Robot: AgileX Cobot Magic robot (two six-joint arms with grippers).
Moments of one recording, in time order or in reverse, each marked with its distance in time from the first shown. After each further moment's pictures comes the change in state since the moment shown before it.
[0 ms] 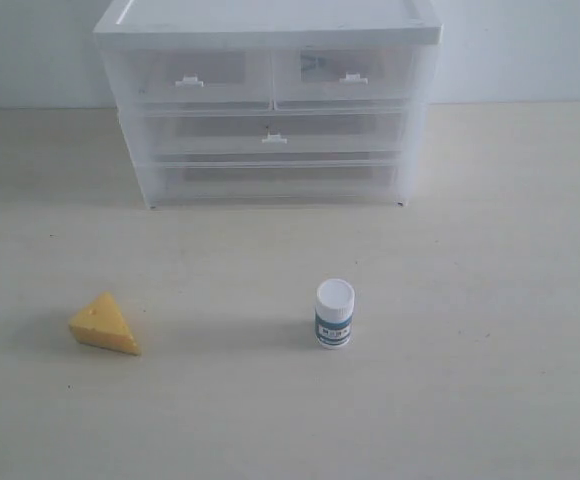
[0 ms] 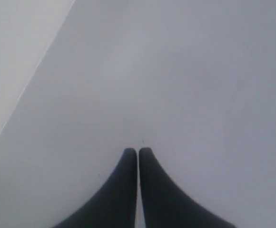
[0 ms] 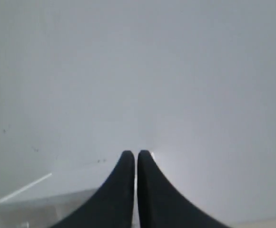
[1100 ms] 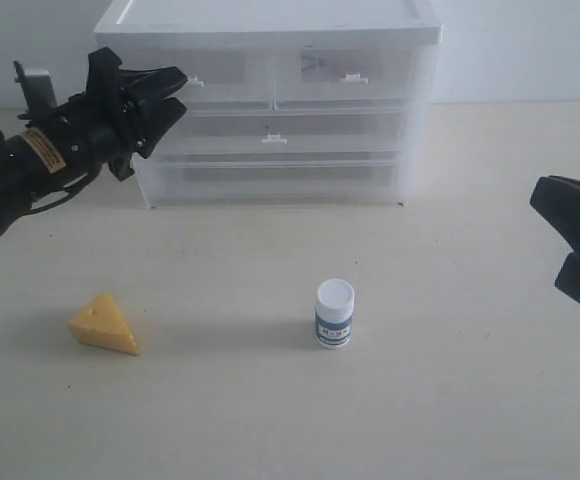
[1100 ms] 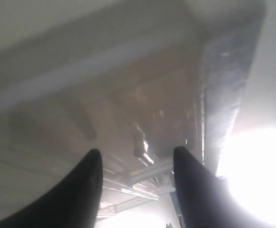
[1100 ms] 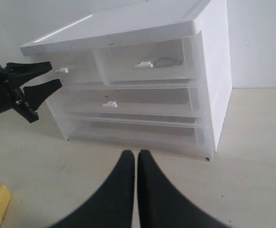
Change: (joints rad) left arm -0.243 1.907 -0.788 0.779 -0.599 -1.244; right arm 0.000 0.787 -0.072 -0.496 -0.339 0.285
